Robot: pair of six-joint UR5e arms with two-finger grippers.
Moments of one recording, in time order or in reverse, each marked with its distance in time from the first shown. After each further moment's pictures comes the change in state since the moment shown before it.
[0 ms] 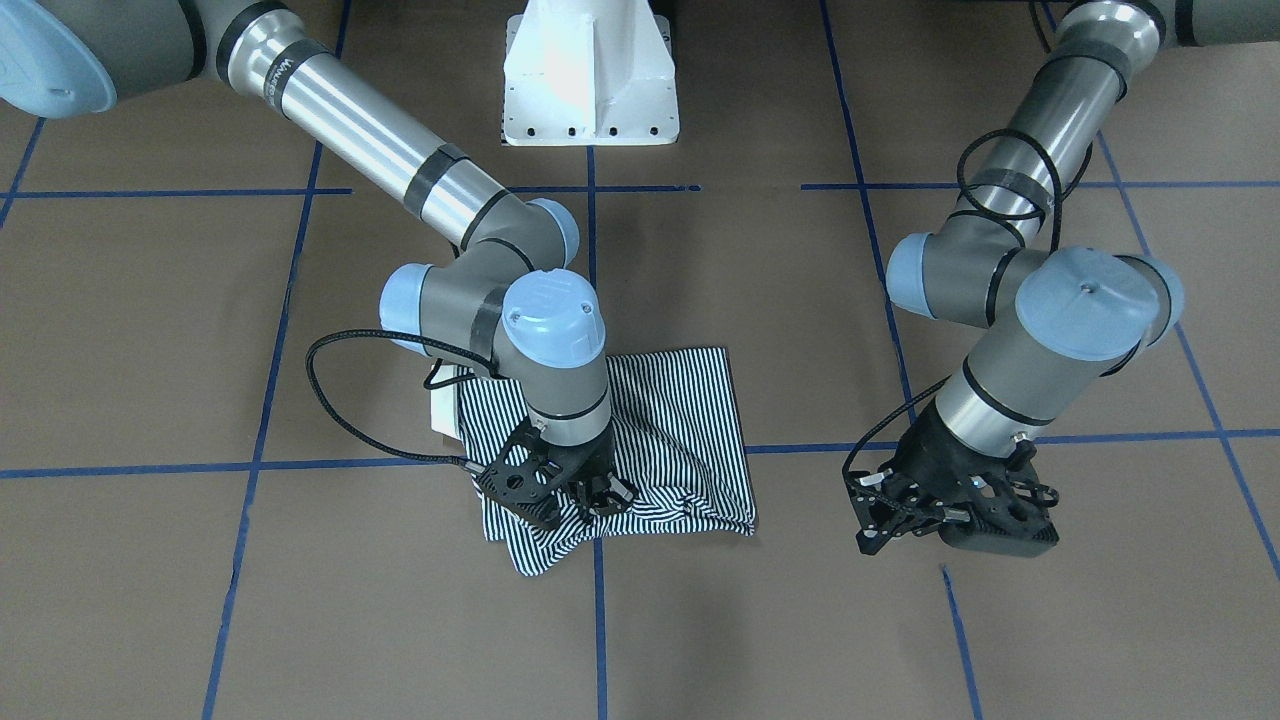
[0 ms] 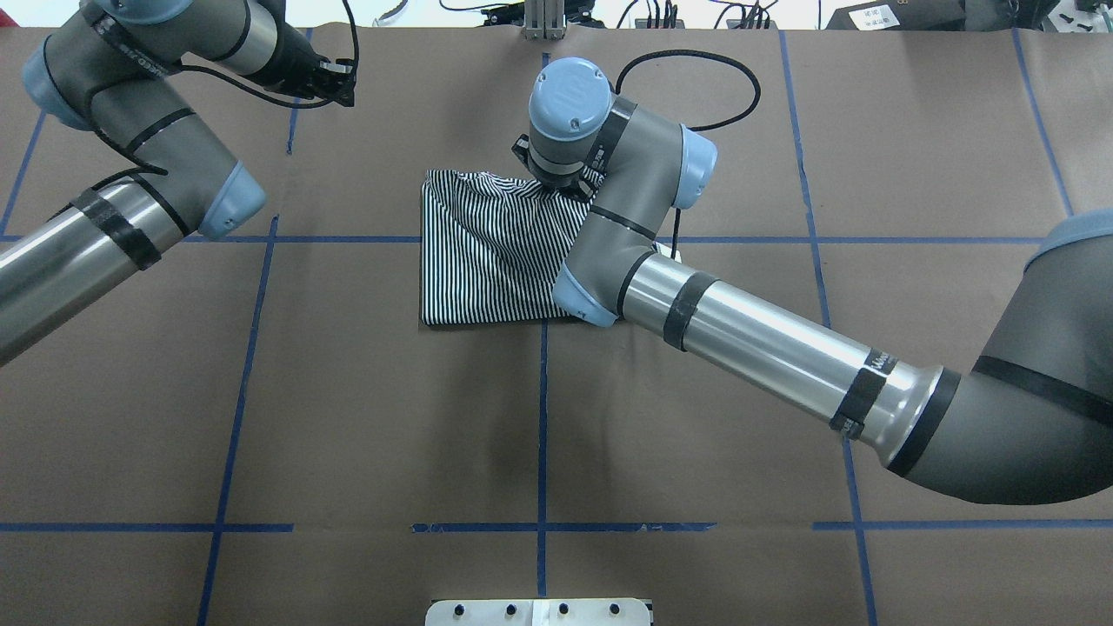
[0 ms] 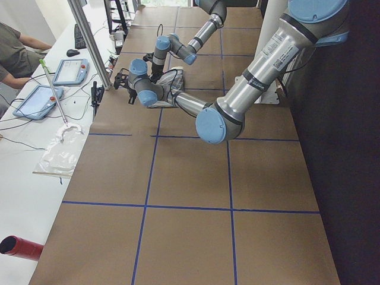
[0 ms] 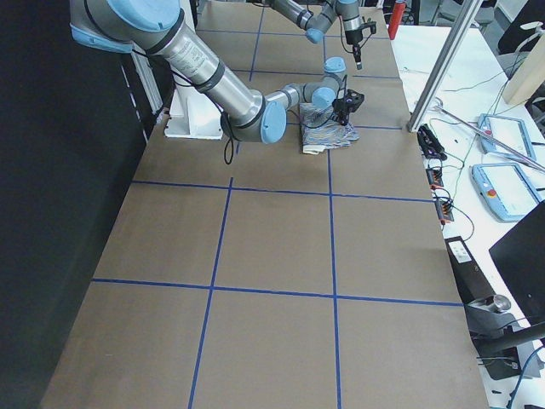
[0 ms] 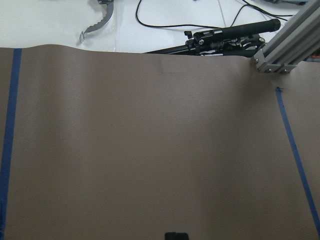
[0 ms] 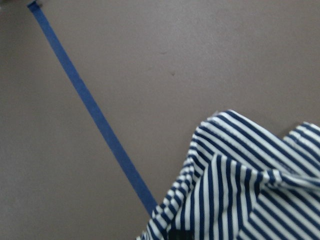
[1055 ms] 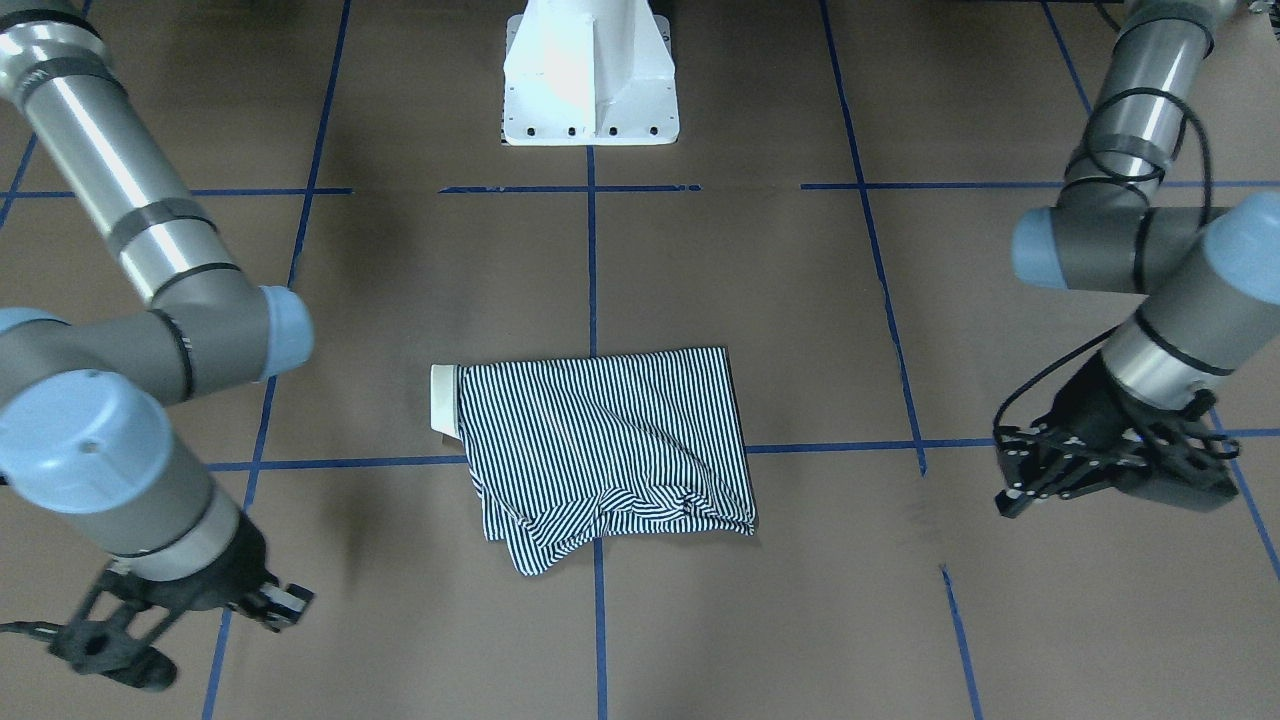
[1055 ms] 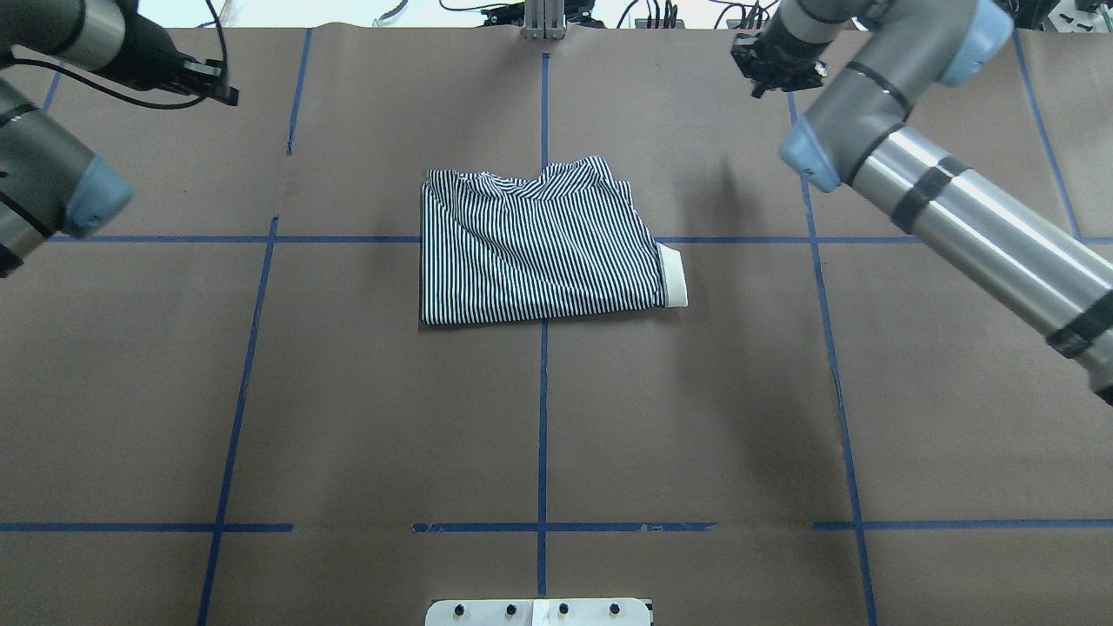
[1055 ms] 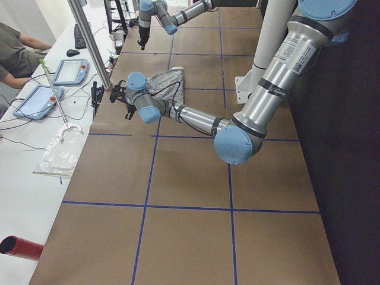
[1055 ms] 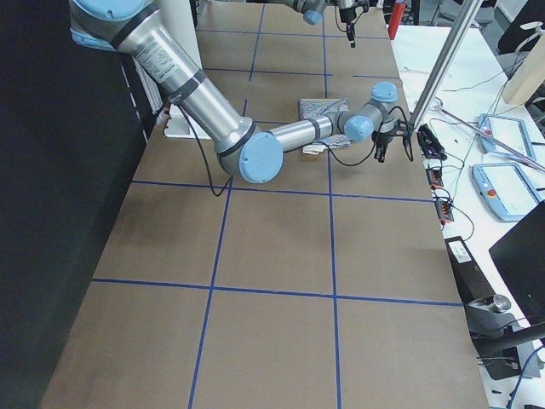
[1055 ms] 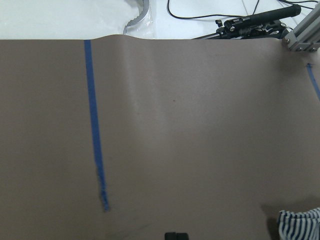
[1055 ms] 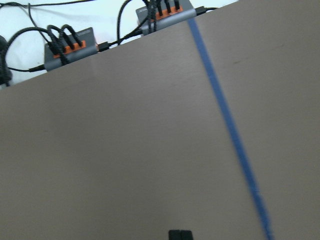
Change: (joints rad) left arm -0.195 0.213 -0.130 0.015 -0.156 0.277; right arm 0.377 -0.380 0.329 -0.147 0.299 -0.649
